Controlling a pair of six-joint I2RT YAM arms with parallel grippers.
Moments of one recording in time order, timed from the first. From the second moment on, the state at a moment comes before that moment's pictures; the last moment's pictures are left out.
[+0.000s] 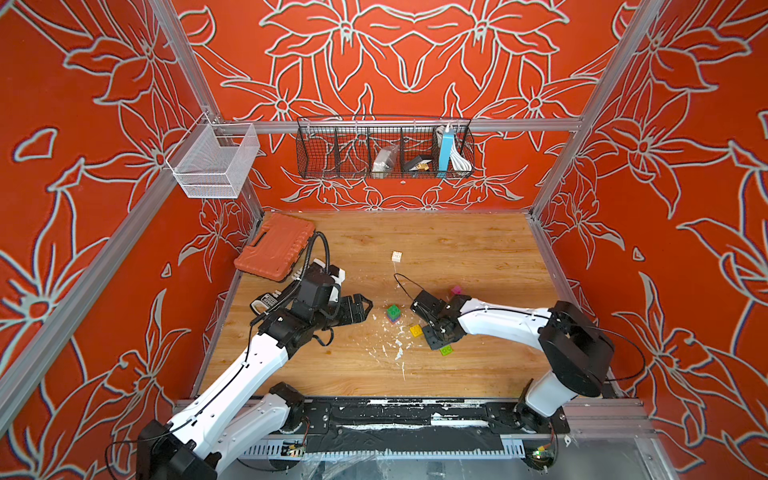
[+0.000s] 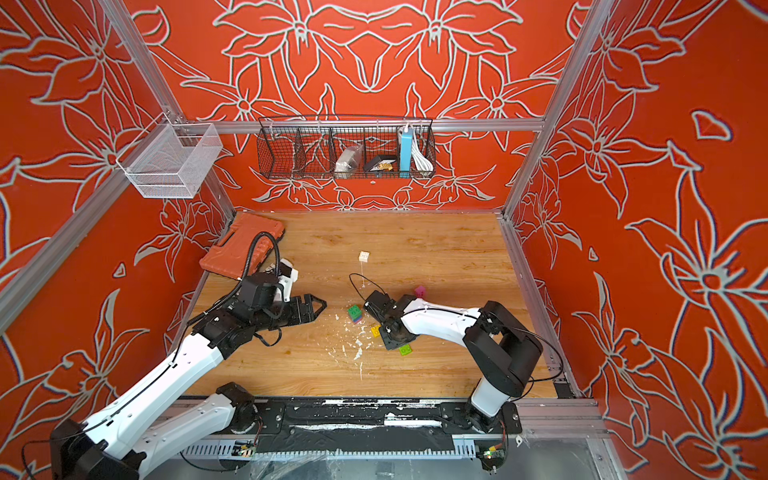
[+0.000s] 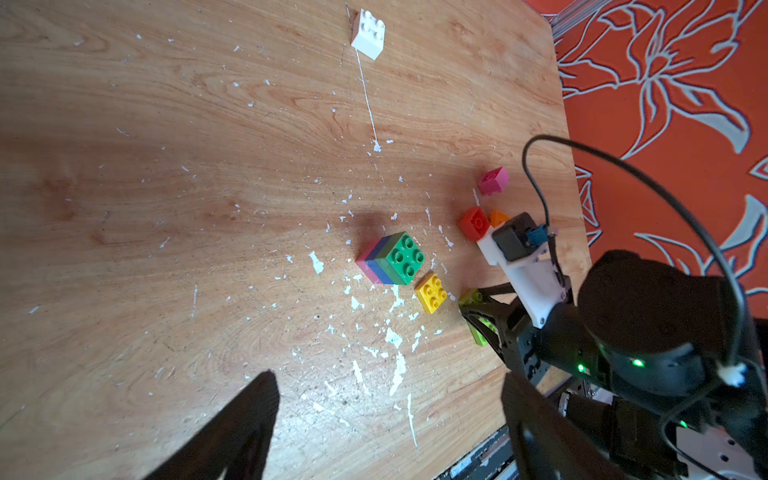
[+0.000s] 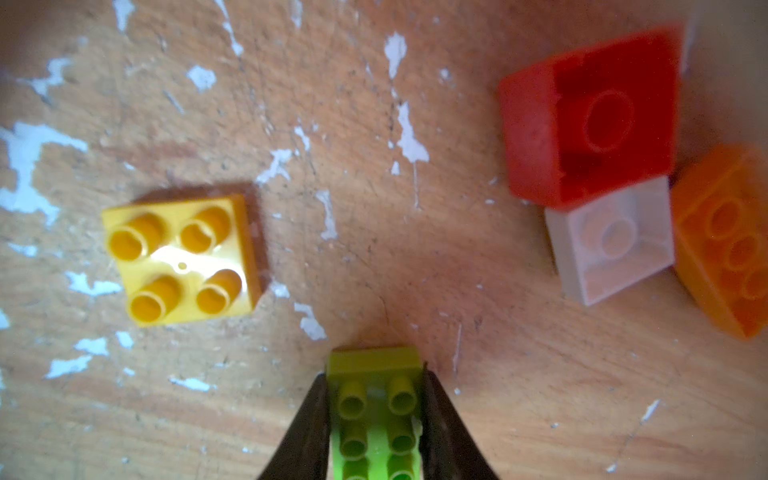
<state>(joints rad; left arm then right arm) -0.41 0.92 0.72 -0.54 0.27 -0.66 0.91 1.61 0.93 -0.77 0.17 0.45</state>
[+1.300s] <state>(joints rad) -0.25 1.05 0.50 -0.23 0.54 -0.83 0.92 1.83 1.25 -0.92 0.00 0.53</state>
